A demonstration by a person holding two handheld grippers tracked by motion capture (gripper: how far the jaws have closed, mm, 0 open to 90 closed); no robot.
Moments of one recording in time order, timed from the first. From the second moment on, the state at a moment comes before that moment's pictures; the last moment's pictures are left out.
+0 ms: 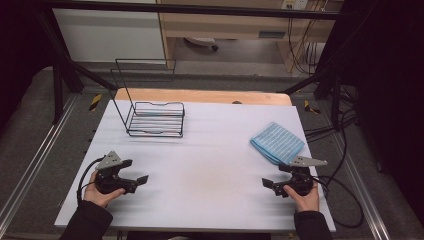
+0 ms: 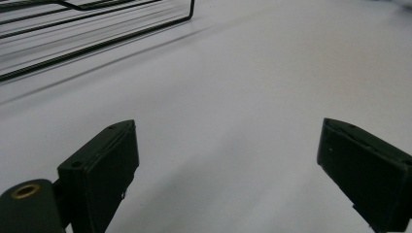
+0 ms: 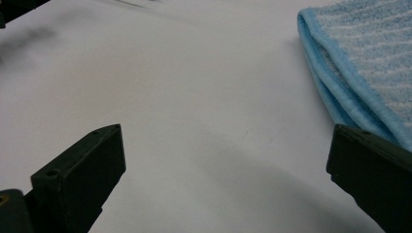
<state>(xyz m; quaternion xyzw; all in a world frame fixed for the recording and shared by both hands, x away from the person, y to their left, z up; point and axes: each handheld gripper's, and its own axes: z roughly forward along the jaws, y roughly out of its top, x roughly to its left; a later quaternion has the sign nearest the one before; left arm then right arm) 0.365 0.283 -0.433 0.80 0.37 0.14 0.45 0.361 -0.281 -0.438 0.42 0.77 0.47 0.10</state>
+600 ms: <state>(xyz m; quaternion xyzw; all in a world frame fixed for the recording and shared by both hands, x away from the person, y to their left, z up) 0.365 0.285 -0.434 0.80 0.38 0.14 0.44 0.369 -0.276 -0.430 0.42 0.77 0.45 0.13</state>
